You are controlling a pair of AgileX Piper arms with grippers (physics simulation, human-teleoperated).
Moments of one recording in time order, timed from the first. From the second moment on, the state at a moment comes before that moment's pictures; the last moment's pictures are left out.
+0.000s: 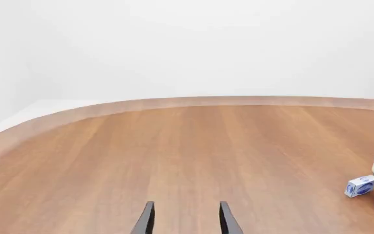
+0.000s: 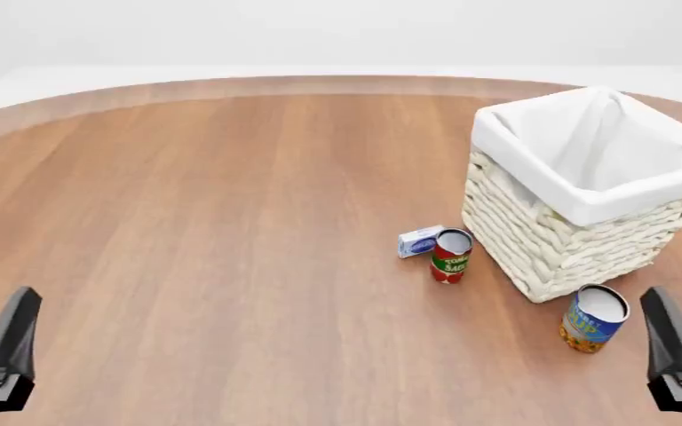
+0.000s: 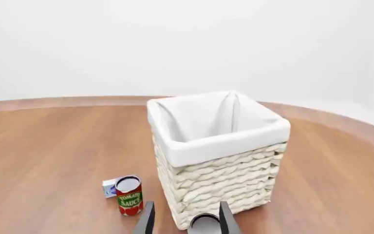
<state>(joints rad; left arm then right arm) 0.00 0.00 0.00 0.00 0.00 0.00 0.00 0.00 0.00 0.00</state>
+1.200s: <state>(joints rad) 0.00 0.01 -0.01 0.00 0.00 0.24 0.01 -0.06 0.02 -0.09</state>
